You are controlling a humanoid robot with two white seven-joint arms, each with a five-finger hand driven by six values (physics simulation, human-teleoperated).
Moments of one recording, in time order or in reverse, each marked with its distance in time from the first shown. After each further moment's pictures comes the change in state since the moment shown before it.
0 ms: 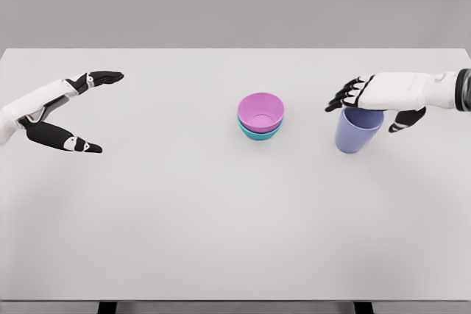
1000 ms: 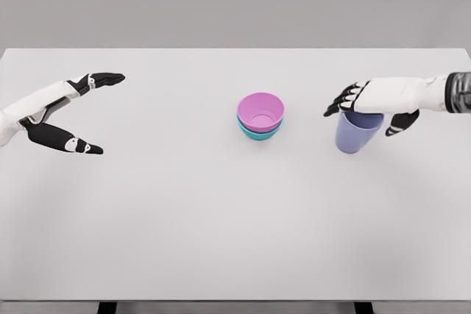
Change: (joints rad) left arm 0.002 -0.001 -0.003 0.001 -0.002 0.000 0.000; right arm -0.023 0.036 0.053 0.061 0.015 0.000 0.000
